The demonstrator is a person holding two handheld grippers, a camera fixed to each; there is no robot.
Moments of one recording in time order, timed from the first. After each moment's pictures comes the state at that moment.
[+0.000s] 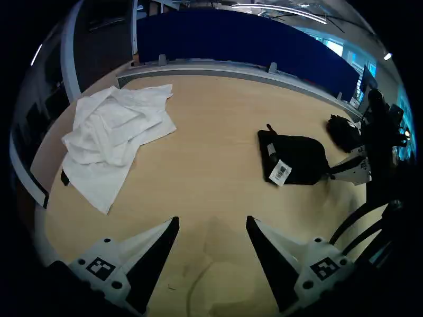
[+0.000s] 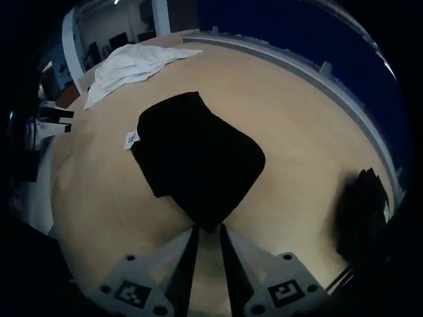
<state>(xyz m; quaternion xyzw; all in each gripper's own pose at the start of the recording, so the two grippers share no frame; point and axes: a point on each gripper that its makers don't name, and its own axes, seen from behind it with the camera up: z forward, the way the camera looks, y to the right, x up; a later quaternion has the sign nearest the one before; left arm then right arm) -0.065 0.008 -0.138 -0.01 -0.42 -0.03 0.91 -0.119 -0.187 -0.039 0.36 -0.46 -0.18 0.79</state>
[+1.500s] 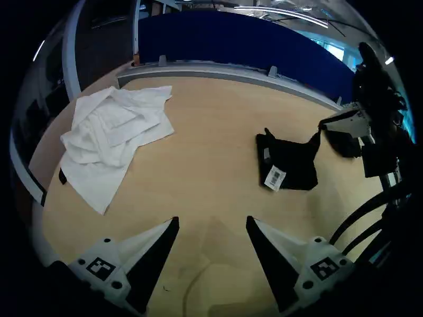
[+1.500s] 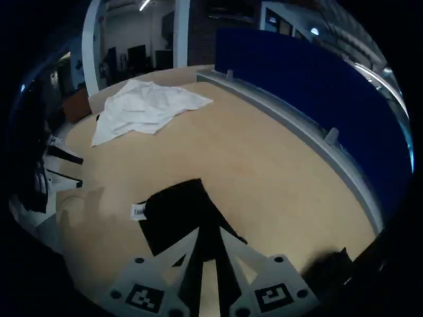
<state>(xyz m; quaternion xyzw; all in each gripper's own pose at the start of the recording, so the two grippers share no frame) -0.060 0.013 -0.136 -0.01 -0.41 -0.05 0.91 -0.017 -0.272 0.044 0.41 -0.35 -0.21 0.81</state>
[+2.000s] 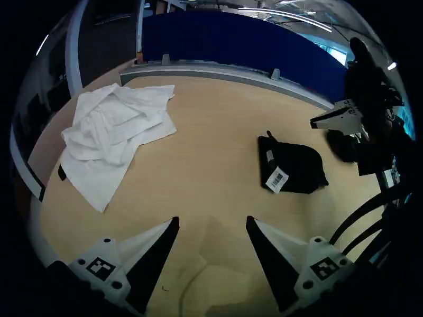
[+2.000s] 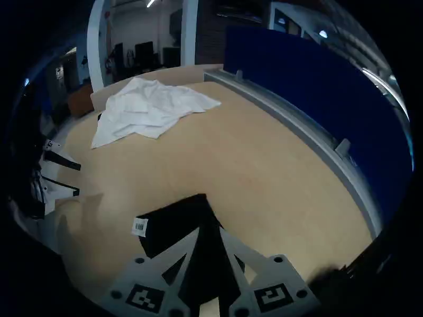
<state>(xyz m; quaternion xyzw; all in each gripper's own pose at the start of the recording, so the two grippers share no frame) -0.061 0.011 -0.135 -0.01 -0.41 -0.06 0.91 -0.023 -0.296 0.055 0.43 -0.36 -0.22 0.80</state>
